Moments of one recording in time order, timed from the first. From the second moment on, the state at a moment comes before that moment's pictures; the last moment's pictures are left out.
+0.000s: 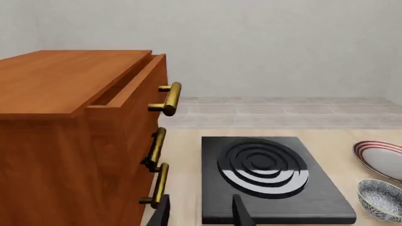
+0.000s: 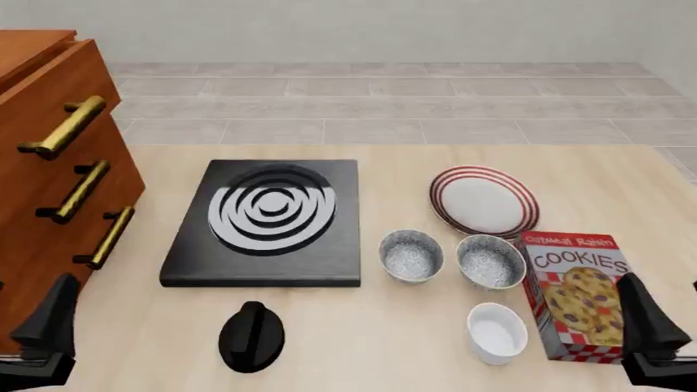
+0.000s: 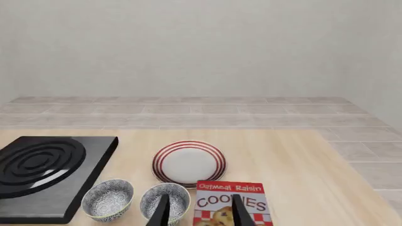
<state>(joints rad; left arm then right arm) 0.00 0.00 0.00 0.00 0.00 0.00 0.00 0.00 0.00 0.00</state>
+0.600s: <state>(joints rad) 0.00 0.07 0.00 -0.05 0.01 -0.01 0.01 -0.03 0.03 0.00</state>
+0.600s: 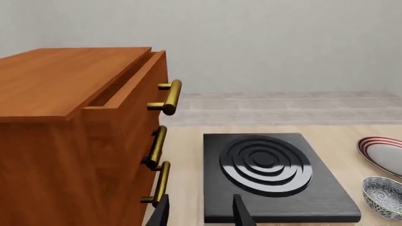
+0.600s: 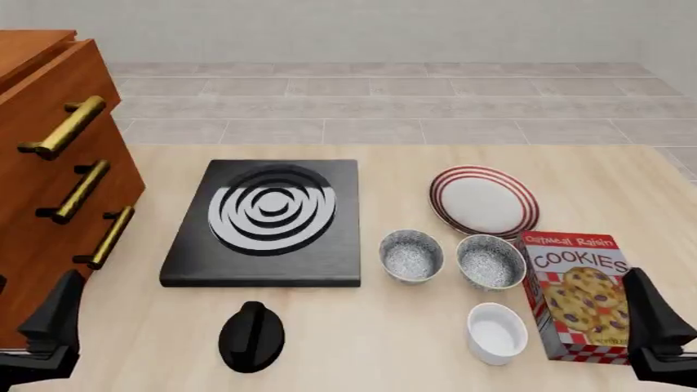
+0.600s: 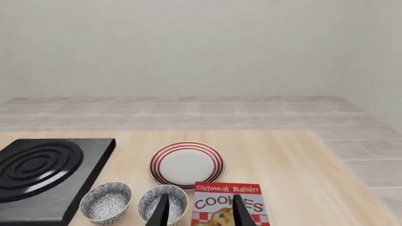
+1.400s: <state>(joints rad) 0.00 0.13 0.00 -0.08 0.02 0.18 0.40 -0.41 0.19 -0.14</state>
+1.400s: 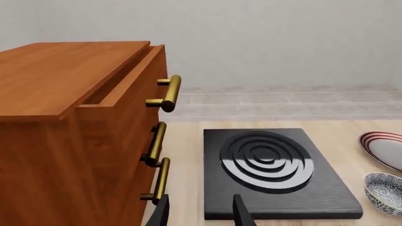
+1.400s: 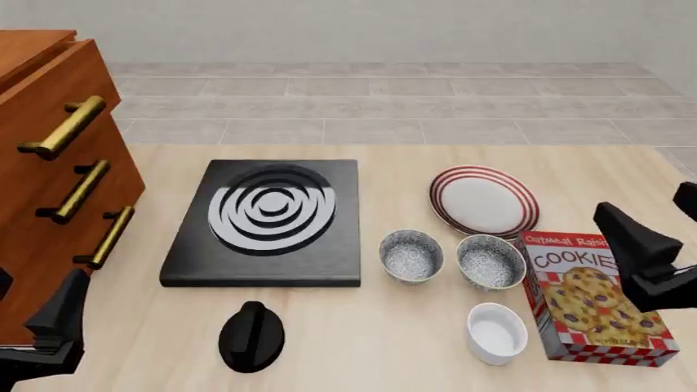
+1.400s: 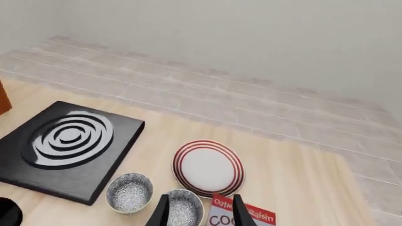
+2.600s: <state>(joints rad) -0.02 0.07 0.00 -0.03 0.05 0.53 1.26 -0.68 0.24 -0.51</state>
